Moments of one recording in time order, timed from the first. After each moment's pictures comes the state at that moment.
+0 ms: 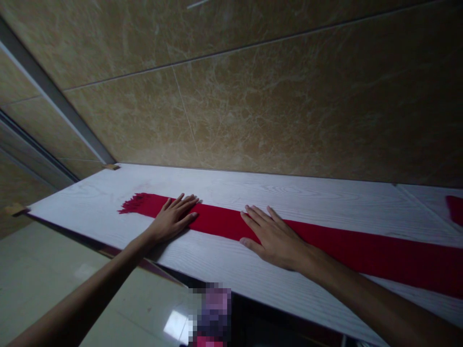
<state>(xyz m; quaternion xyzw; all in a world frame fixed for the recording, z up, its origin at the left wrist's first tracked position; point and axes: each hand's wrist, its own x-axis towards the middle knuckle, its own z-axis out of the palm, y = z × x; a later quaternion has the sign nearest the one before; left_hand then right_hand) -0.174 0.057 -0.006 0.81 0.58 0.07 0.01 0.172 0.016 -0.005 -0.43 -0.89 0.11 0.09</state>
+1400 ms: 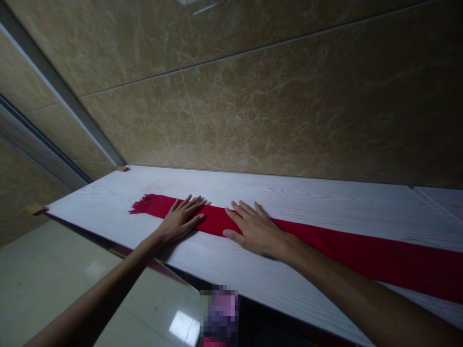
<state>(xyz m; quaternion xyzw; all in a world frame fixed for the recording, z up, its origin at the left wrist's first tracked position) -0.173 0.056 -0.005 0.81 0.59 0.07 0.05 0.117 0.036 0.016 -0.41 -0.89 0.17 0.08</state>
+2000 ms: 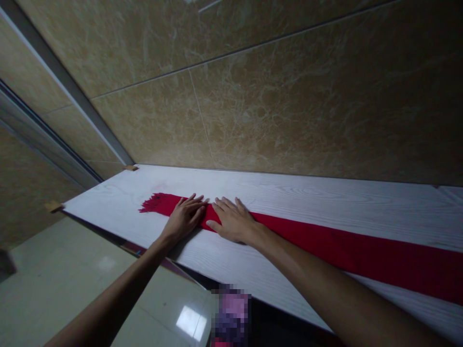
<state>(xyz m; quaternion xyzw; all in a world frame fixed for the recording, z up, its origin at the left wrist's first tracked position) -0.183 0.059 -0.011 0.78 0.58 0.22 0.02 0.035 0.072 -0.006 -0.39 -0.90 0.17 0.12</state>
